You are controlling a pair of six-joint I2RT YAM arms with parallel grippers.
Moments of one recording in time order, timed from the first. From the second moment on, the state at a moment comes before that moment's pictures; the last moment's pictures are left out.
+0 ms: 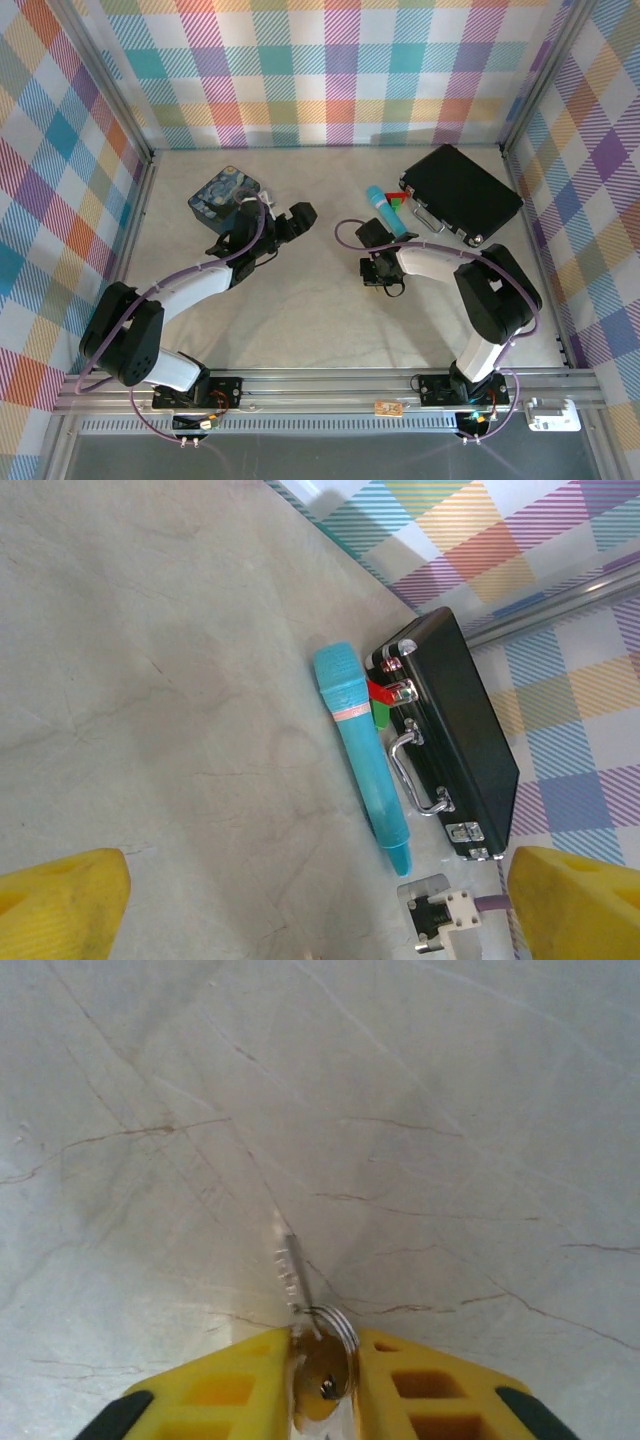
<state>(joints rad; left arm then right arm) -0.50 1.43 0.81 0.22 0.12 -0.92 0.62 1.71 0.96 -0.55 0.05 0.56</state>
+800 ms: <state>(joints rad) -0.50 1.42 0.79 0.37 0.28 -0.92 0.47 1.42 0.83 -0.18 -0.40 0.53</state>
